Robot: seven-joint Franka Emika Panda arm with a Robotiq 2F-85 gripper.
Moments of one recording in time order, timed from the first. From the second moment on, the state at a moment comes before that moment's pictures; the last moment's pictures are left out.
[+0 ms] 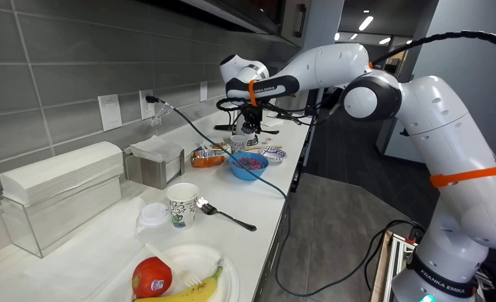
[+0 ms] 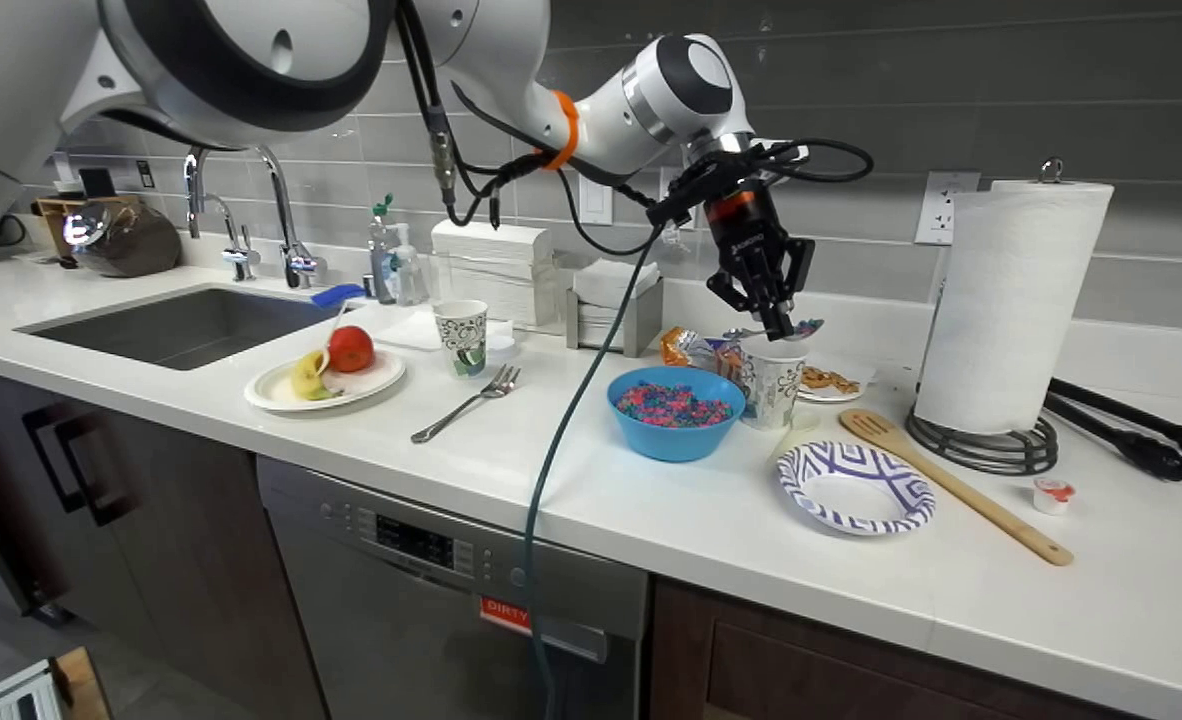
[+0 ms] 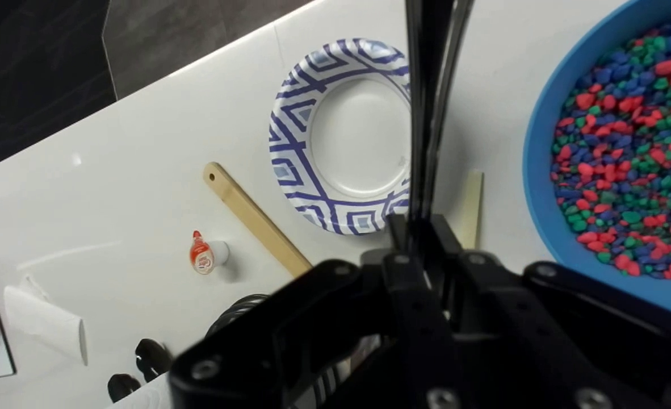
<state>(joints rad) 0.04 0.73 -0.14 -1.07 -0.48 1.65 0.00</state>
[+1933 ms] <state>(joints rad) 0.14 0.92 -0.17 -0.84 -0.76 1.48 -0.05</state>
